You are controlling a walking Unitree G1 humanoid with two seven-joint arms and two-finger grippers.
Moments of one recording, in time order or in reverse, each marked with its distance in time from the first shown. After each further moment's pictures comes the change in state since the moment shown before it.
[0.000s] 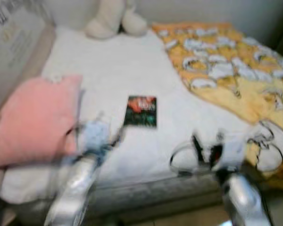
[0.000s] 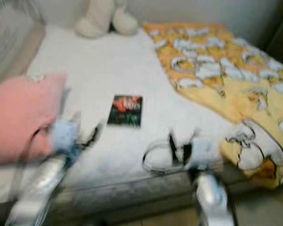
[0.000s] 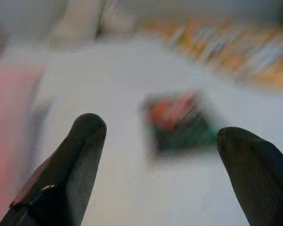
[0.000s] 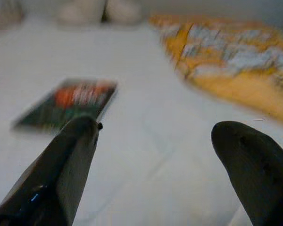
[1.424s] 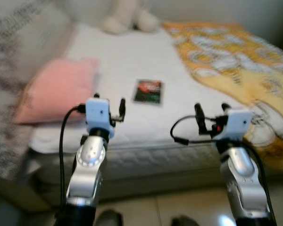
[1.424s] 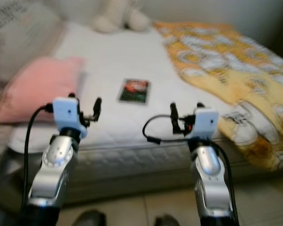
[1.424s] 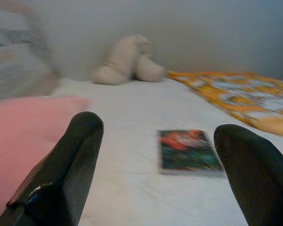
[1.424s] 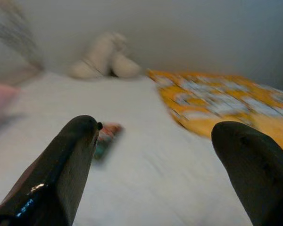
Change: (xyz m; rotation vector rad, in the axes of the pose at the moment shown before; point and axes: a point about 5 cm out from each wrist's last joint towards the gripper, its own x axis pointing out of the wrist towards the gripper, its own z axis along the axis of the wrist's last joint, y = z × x) left arm 0.045 -0.017 0.060 -0.023 -0.251 0.094; right arm 0.045 -0.008 0.055 0.014 -0.235 -0.061
